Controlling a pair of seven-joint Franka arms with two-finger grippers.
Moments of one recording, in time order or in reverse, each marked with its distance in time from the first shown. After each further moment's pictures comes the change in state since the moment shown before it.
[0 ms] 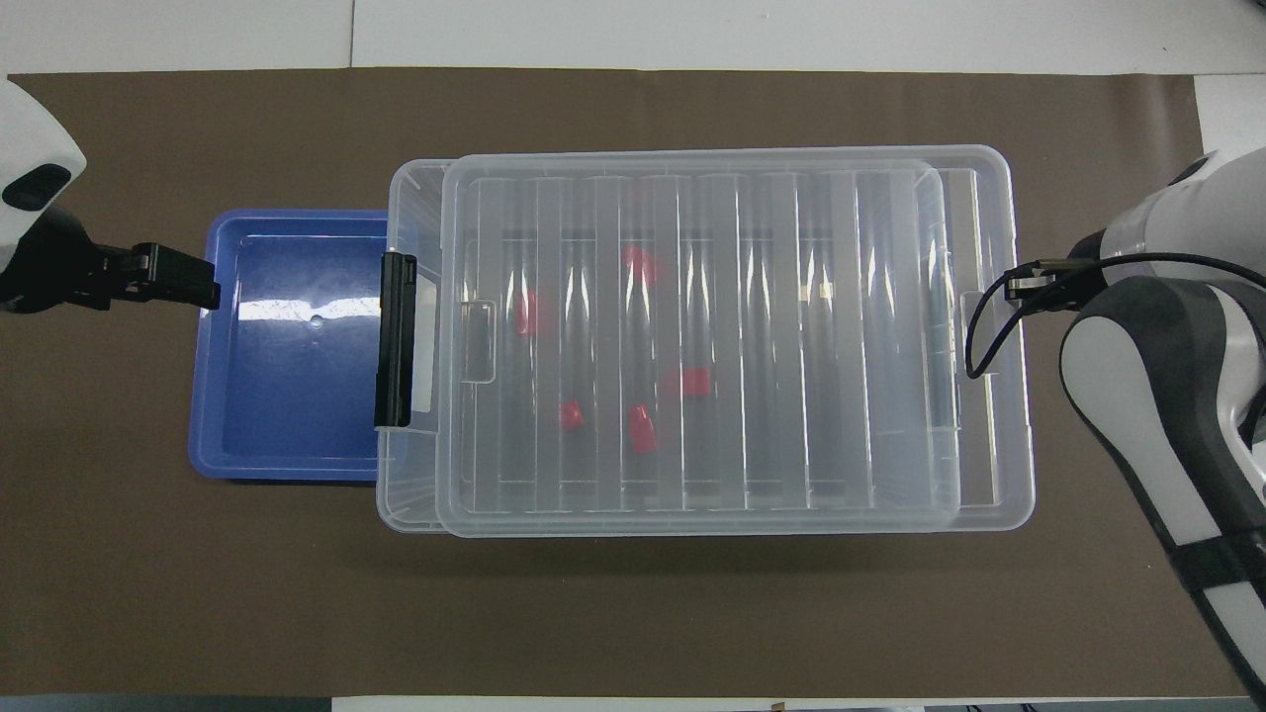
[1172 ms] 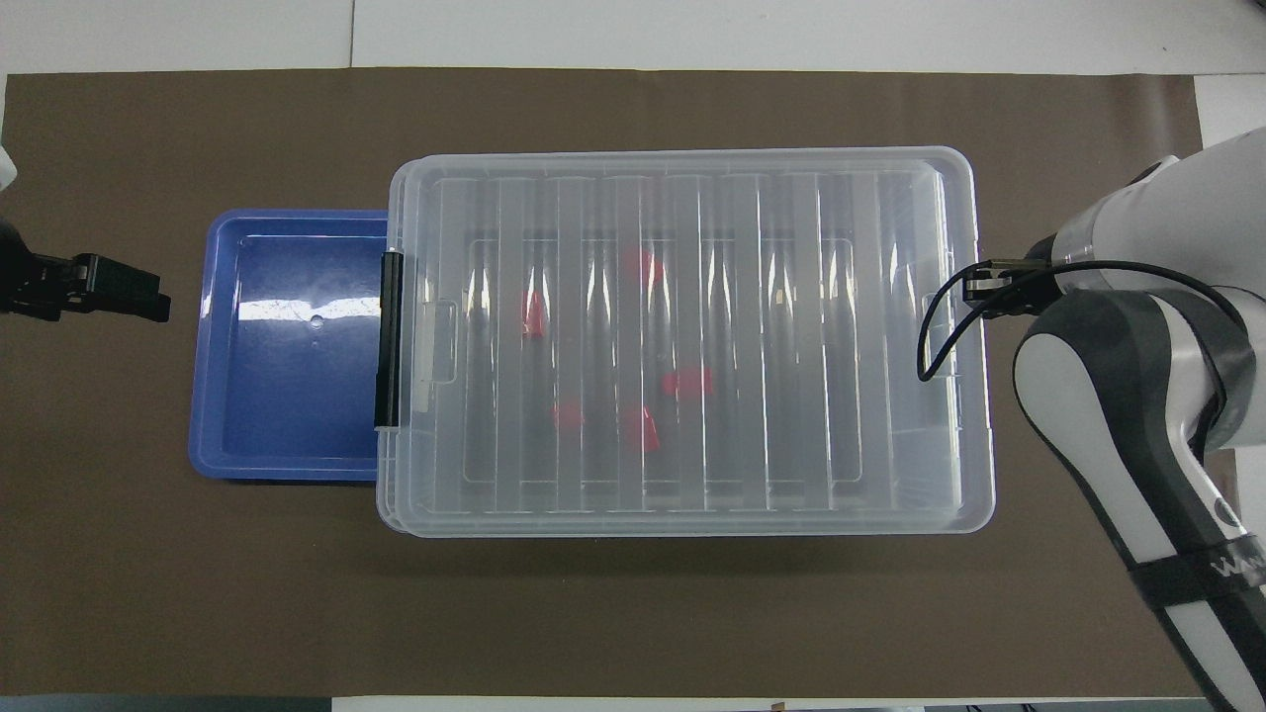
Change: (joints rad) left arm -0.031 0.000 0.101 0.002 0.000 -0.038 0.085; right arm 0.005 -0.002 0.052 0.013 0.000 -0.033 0.094
